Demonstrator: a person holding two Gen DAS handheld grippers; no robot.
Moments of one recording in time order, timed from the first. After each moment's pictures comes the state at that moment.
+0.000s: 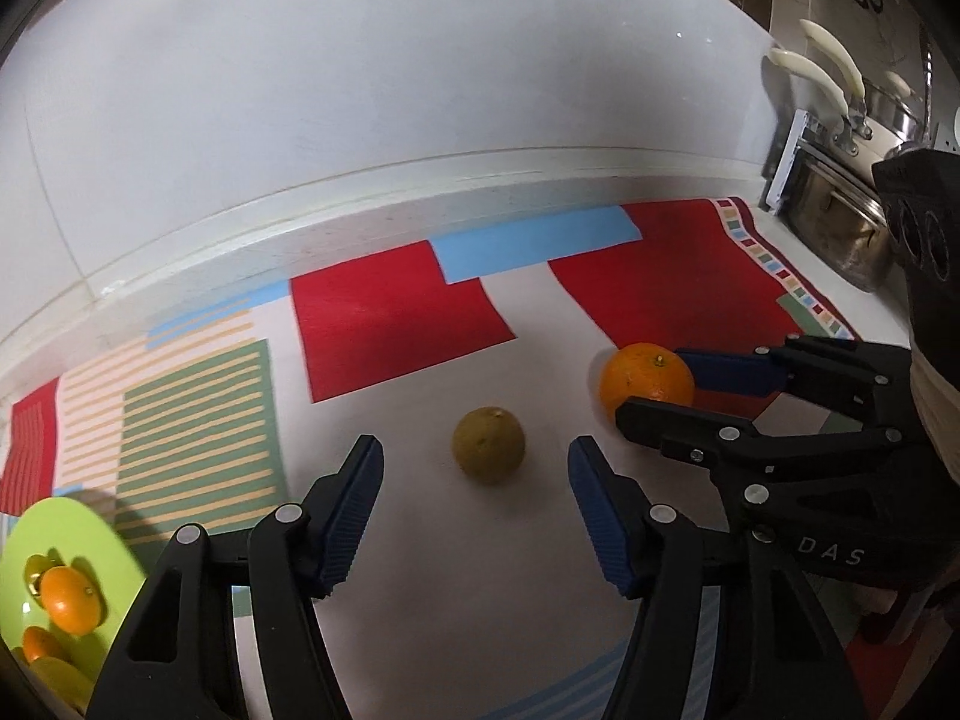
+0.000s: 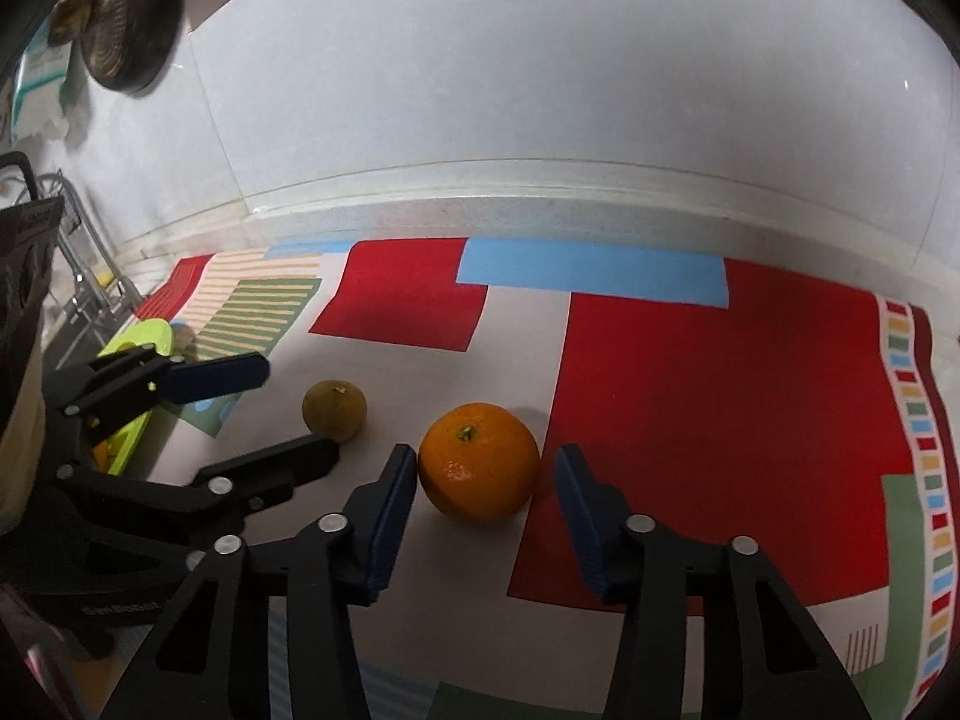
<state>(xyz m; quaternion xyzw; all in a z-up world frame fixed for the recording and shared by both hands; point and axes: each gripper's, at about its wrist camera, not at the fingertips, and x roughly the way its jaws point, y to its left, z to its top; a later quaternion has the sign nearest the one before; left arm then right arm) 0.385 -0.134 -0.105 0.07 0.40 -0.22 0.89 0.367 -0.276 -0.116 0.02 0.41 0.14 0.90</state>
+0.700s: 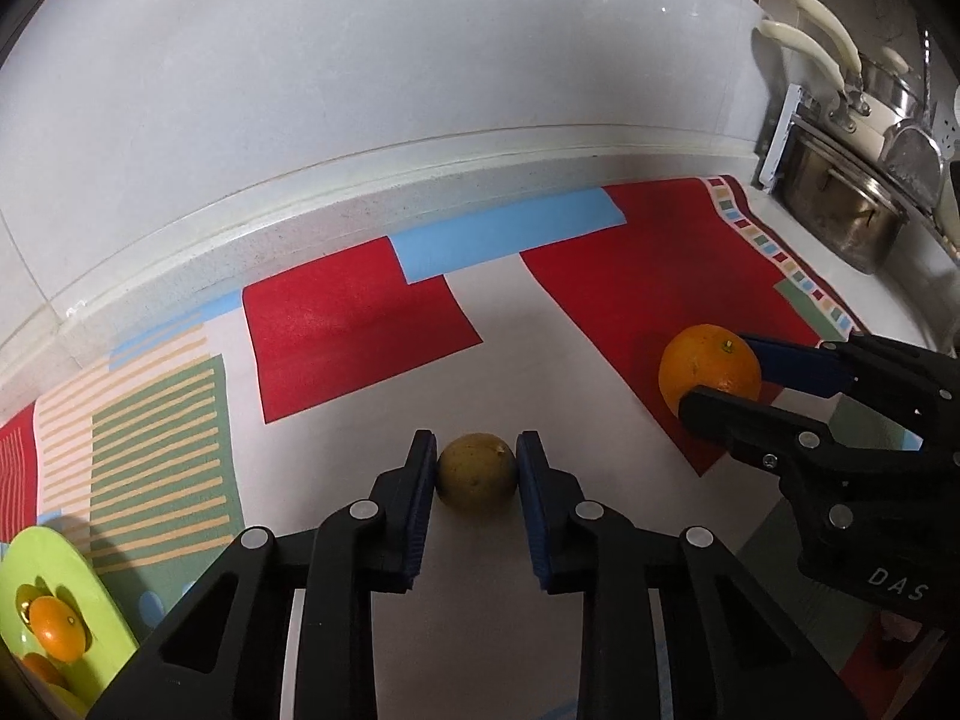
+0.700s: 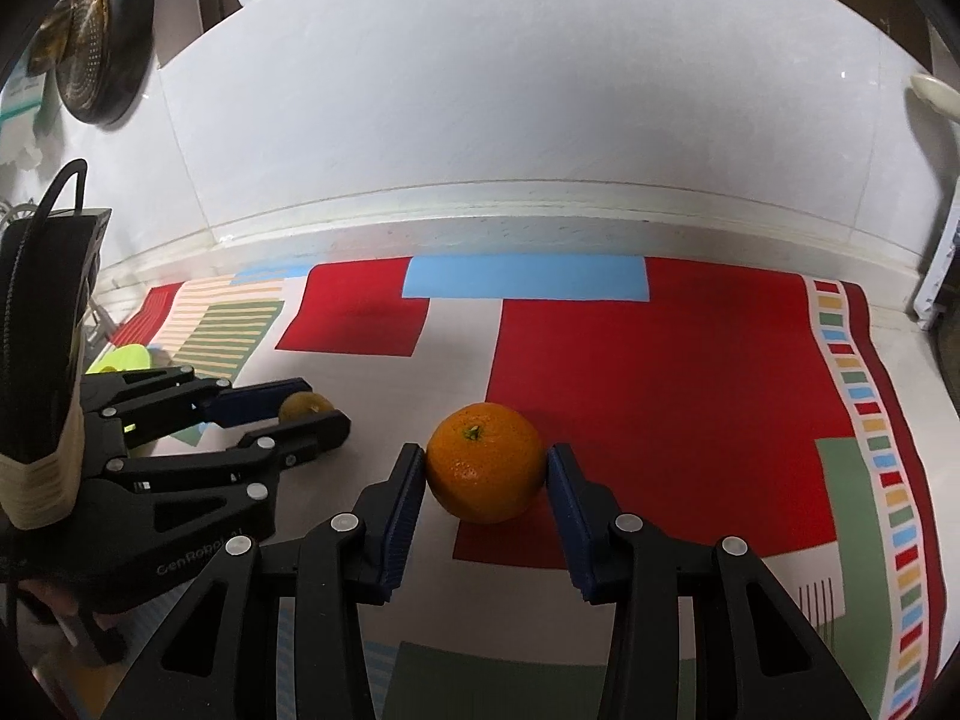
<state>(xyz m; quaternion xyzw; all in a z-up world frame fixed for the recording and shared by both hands) 0.394 -0.155 -0.109 0.09 0.41 -0.23 0.88 0.343 -0.295 -0.105 0.03 0.39 0.08 0.92</state>
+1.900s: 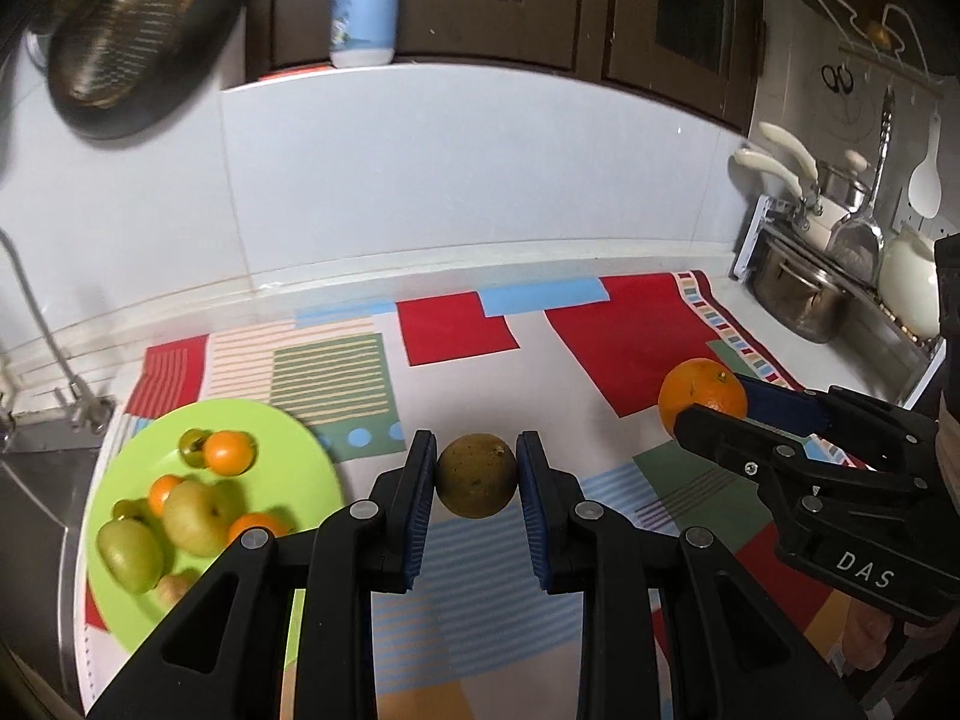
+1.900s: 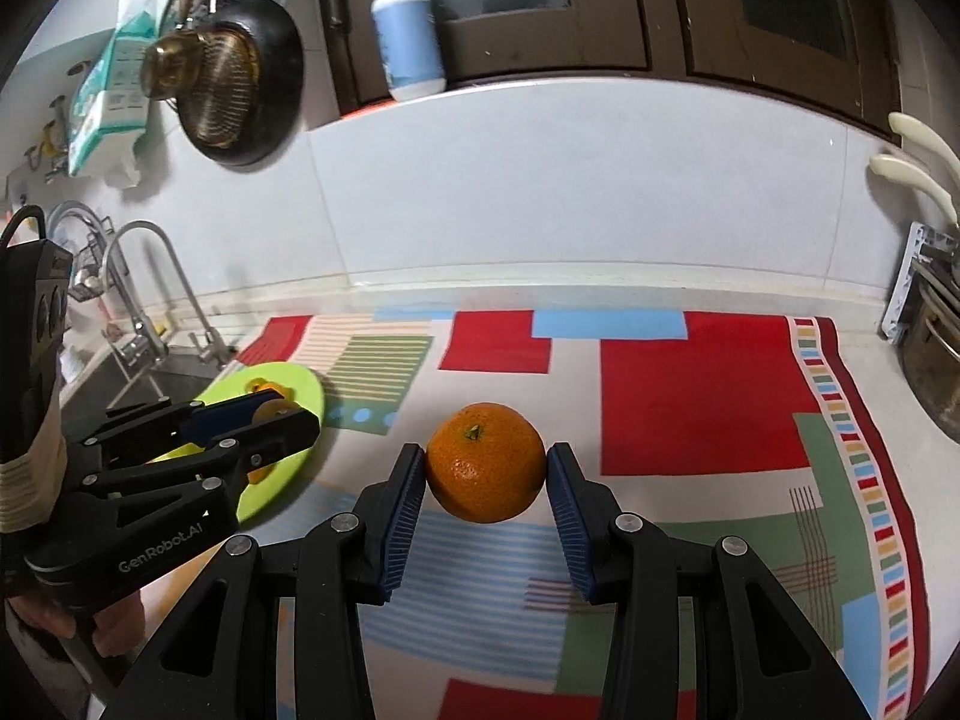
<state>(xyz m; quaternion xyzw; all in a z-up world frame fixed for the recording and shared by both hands) 0.250 -0.069 -0.017 0.03 0.34 -0.17 0.92 0.230 -0.237 -0.025 0.04 0.33 0.11 0.94</state>
